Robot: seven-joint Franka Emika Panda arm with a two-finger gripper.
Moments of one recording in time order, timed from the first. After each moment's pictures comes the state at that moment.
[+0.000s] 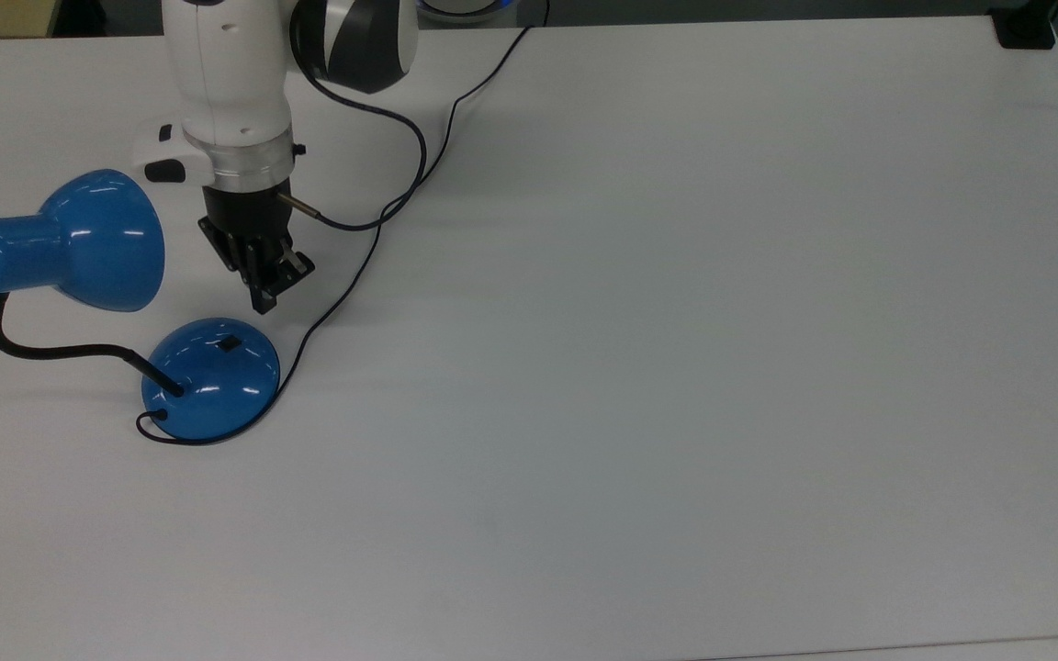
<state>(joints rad) -0.22 0.31 0.00 -1.95 -0.09 2.61 0.43</state>
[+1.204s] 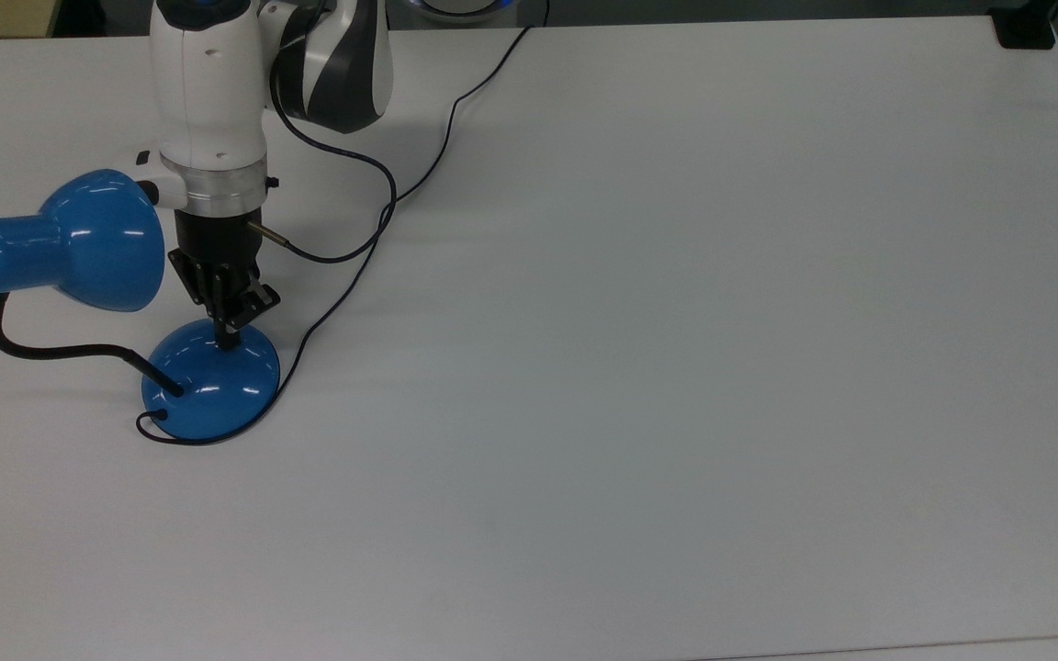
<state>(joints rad) -0.26 0.40 0.00 -1.94 -0.12 2.82 0.44</state>
